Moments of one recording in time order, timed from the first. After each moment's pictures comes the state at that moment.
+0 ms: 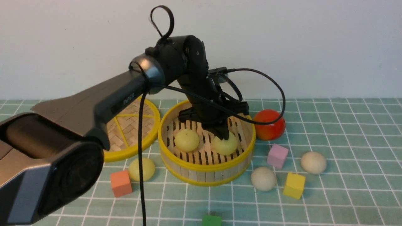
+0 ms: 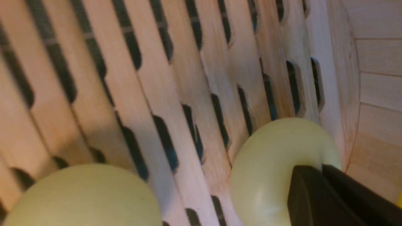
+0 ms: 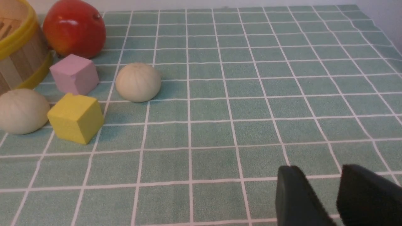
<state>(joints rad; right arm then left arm) -0.09 -0.01 0.01 -0.05 0.39 0.10 -0.51 2.37 -2.18 -0.32 1.10 -0.26</state>
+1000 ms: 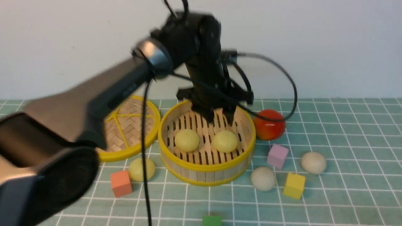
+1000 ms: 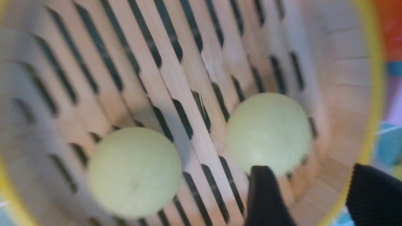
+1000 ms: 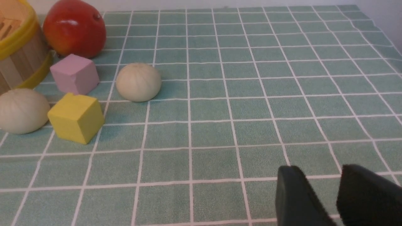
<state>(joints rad) -0.09 -0.01 0.01 -0.05 0.39 0.10 -0.56 2.25 -2.28 -0.10 1.24 -0.30</state>
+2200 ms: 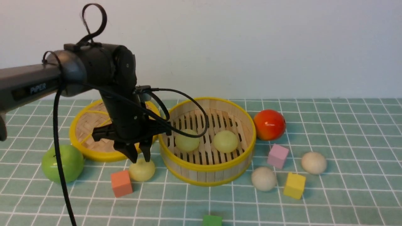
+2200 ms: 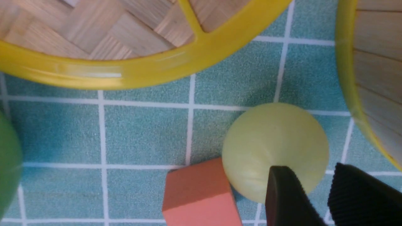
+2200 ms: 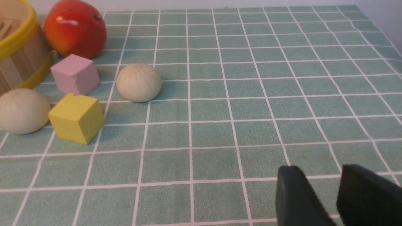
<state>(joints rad) -0.09 -0.01 0.01 -0.05 0.39 0.10 -0.31 2.04 -1.58 -0.08 1.05 -0.36</state>
